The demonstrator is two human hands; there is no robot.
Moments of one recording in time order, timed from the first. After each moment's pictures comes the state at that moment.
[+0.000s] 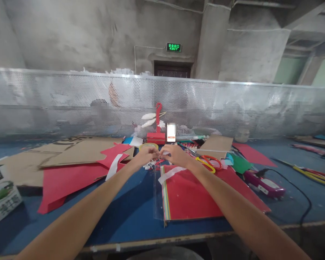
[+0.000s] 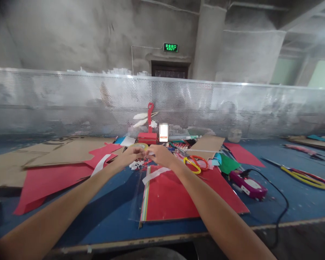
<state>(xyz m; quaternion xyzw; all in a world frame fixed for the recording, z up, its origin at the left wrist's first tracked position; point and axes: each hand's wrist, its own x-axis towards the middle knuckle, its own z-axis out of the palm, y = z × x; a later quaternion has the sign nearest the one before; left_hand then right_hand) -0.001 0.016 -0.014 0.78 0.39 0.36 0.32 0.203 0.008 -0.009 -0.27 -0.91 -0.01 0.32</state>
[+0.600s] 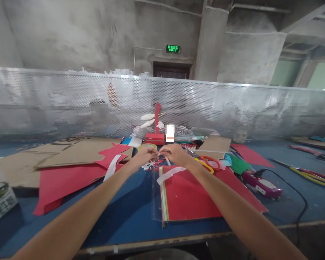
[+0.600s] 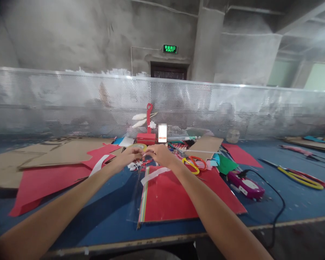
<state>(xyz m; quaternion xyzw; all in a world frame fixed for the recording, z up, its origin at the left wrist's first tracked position) 0.005 0.000 -0.005 0.74 0.41 0.38 0.38 0.205 0.008 -0.005 -0.27 -0.89 0.01 0.37</state>
